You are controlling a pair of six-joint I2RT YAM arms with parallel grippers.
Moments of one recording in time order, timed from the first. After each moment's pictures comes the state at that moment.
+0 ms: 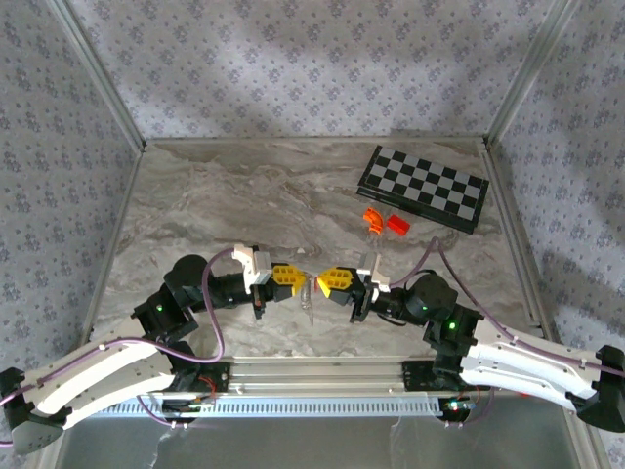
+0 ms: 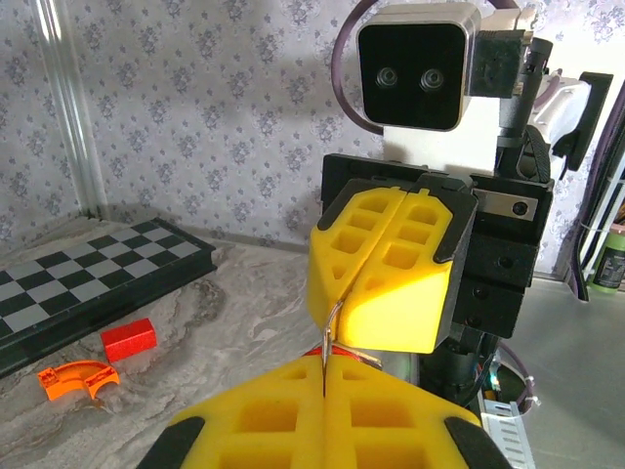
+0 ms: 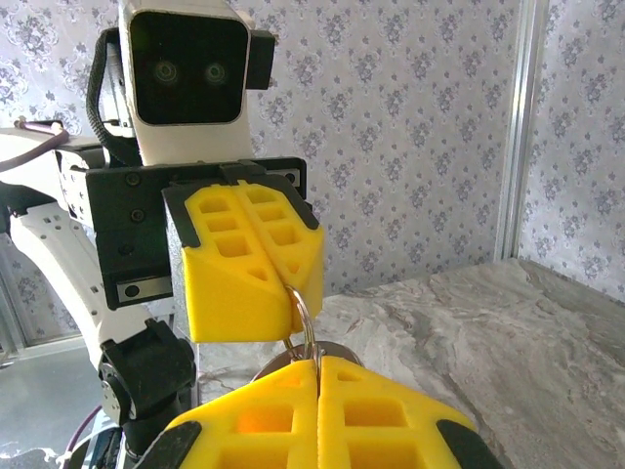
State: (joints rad) left arm -0.98 0.67 0.61 0.07 0.41 -0.08; right arm 1.12 0.68 0.47 0.37 -0.15 0.07
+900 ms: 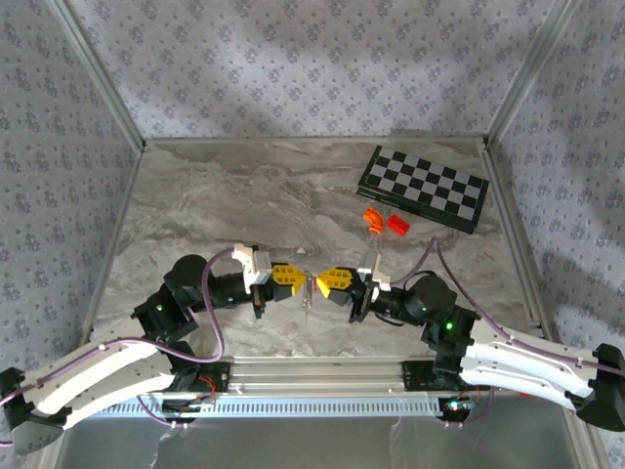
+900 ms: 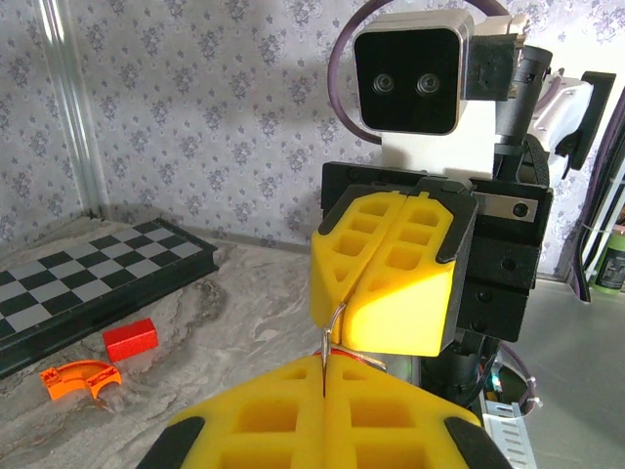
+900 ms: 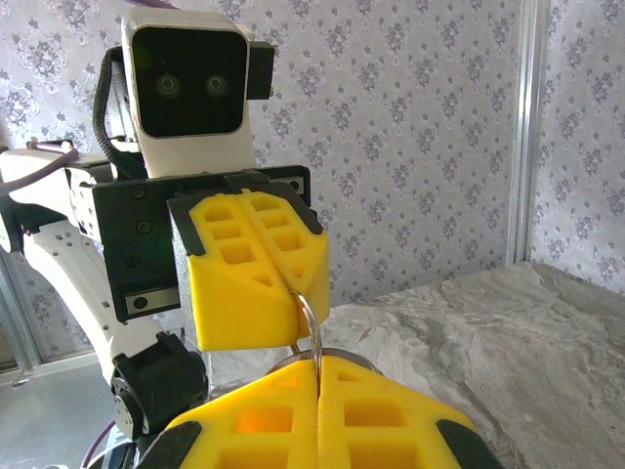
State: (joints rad) left arm -0.98 0.67 0.61 0.07 0.40 -0.08; right arm 1.12 0.69 0.45 0.42 -0.15 0.11
